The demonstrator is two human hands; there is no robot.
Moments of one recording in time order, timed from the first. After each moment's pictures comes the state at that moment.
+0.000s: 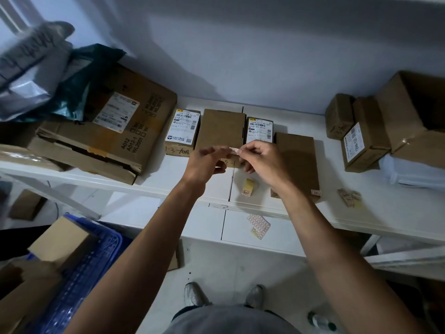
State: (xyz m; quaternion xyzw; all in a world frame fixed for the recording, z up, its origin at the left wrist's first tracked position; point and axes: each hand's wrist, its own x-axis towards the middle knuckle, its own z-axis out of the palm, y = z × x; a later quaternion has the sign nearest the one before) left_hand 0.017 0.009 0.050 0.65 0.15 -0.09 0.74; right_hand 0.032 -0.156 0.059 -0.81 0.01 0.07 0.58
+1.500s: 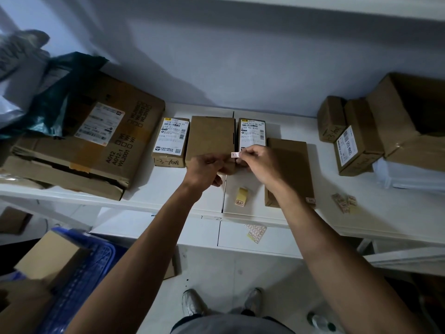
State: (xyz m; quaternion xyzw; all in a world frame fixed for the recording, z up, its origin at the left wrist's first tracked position) left_hand 0.048 -0.002 0.035 0.74 0.10 -0.12 0.65; right_hand 0.081 -0.173 0.019 -0.83 0.08 0.06 0.55
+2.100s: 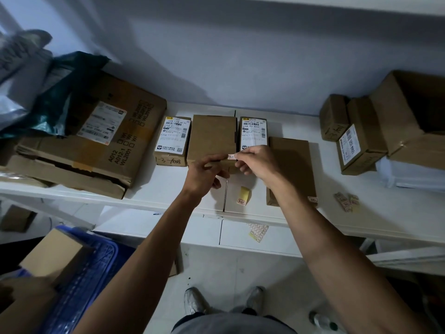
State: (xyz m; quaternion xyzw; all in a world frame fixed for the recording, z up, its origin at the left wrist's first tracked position) left_hand 0.041 0.002 0.014 0.72 0.09 -0.09 0.68; right_hand 0.084 -0.167 0.027 -0.81 0.10 0.13 0.56
